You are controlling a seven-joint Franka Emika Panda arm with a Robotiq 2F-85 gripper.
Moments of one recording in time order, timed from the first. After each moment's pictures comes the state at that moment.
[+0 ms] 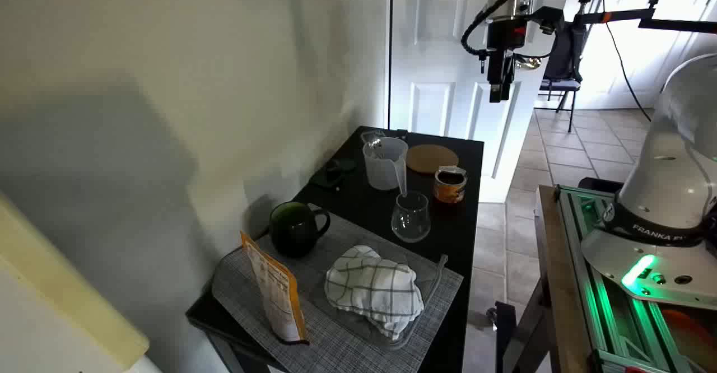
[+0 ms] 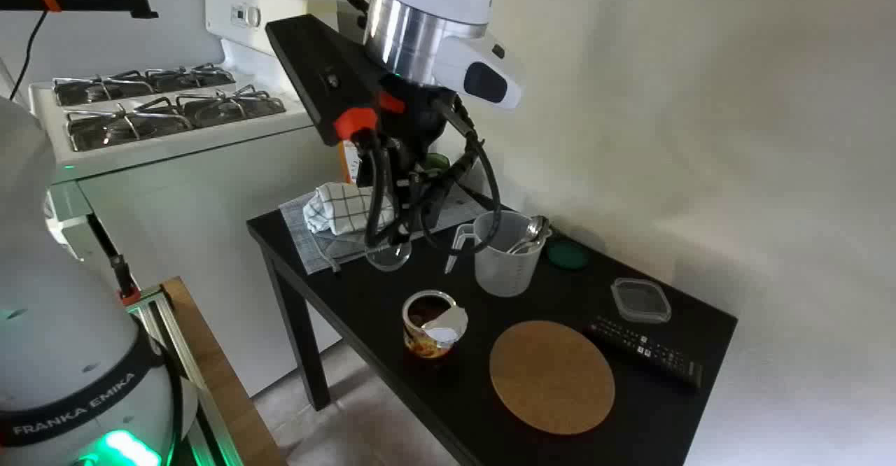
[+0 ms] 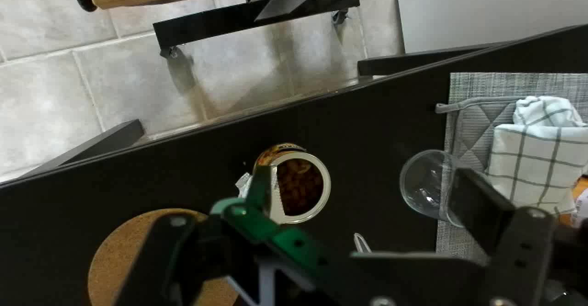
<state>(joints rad) -0.17 -0.57 -0.39 -2.60 -0.02 1.85 -0.27</state>
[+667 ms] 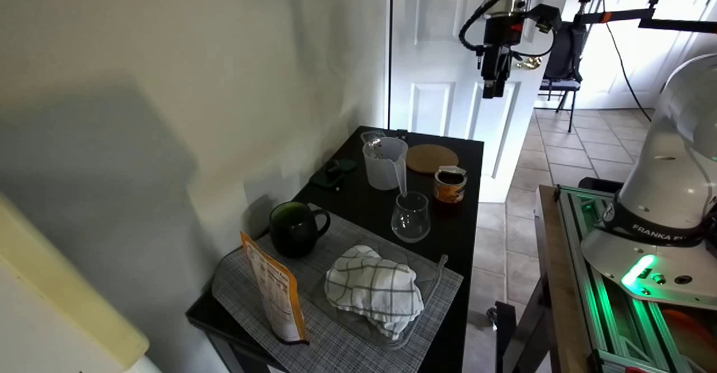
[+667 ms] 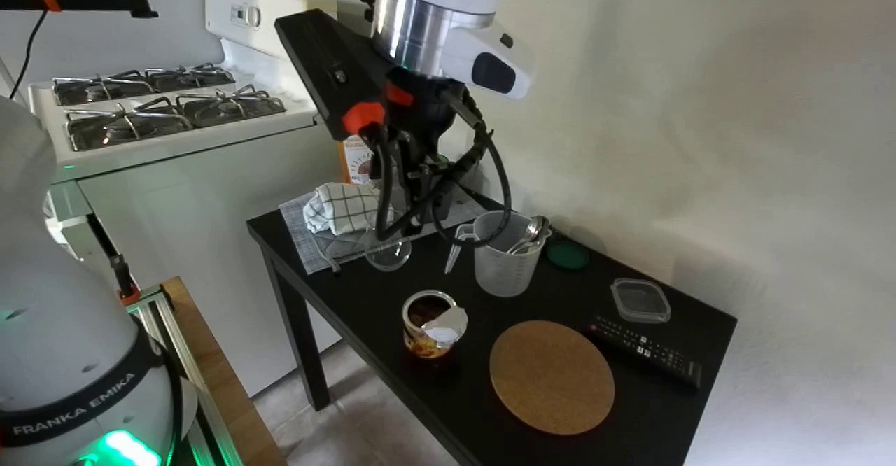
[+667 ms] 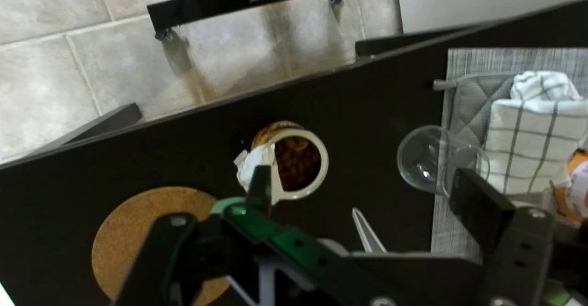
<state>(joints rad) -0.18 -0.56 -0.38 -2.58 0.02 1.90 -0.27</state>
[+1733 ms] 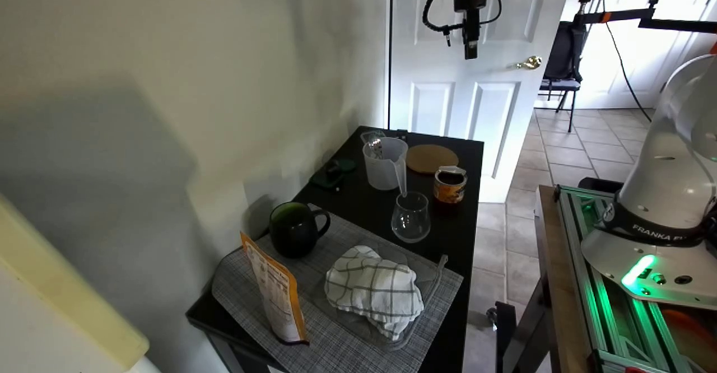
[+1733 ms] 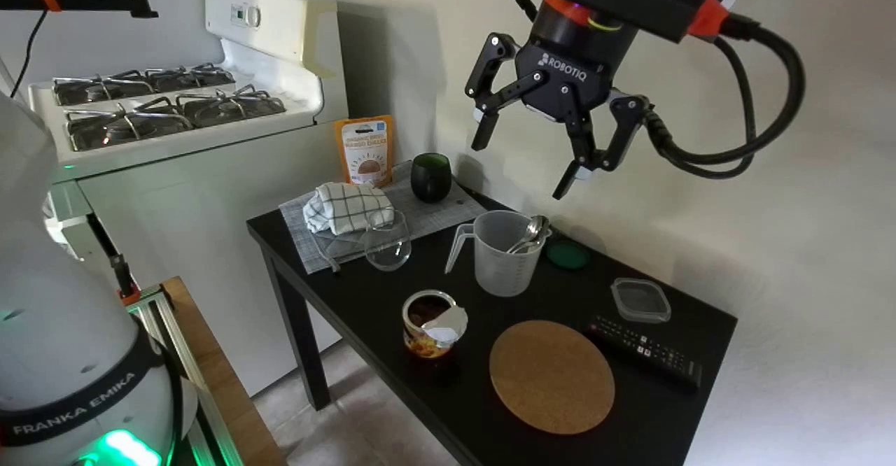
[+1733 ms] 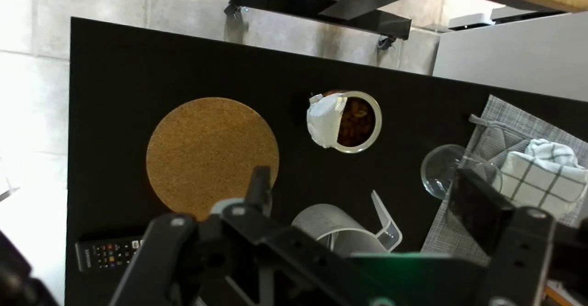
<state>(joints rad) -0.20 -0.15 -0.41 -2.05 -0.01 1.66 -0.78</state>
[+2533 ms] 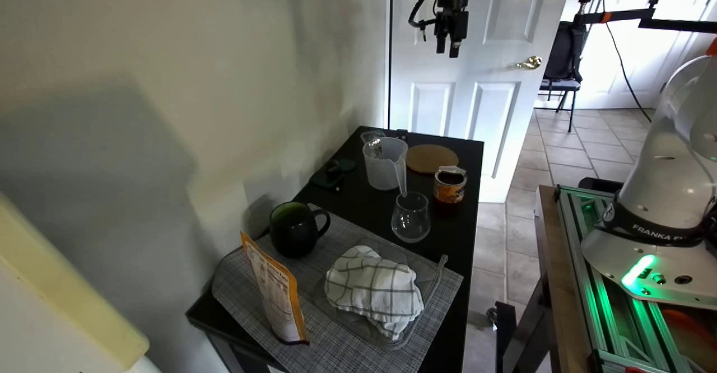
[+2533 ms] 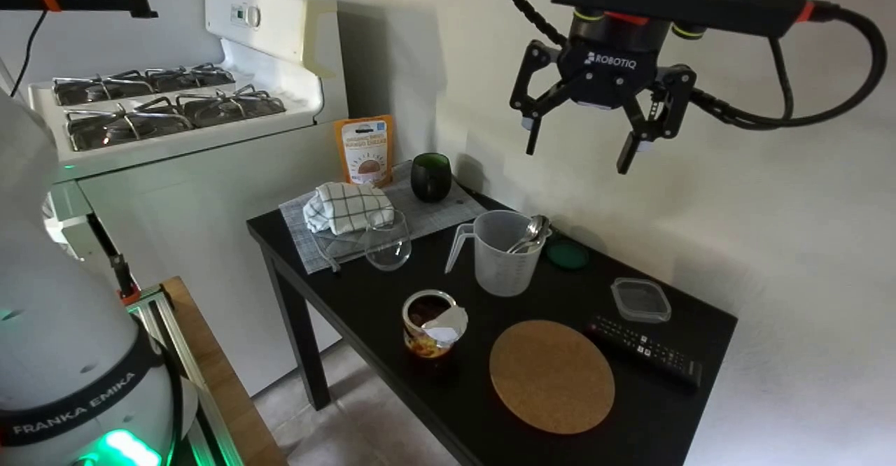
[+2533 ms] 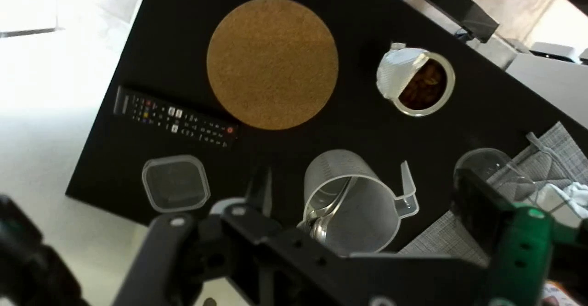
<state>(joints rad) -0.20 -0.11 -0.38 -2.04 0.01 1.90 -1.14</state>
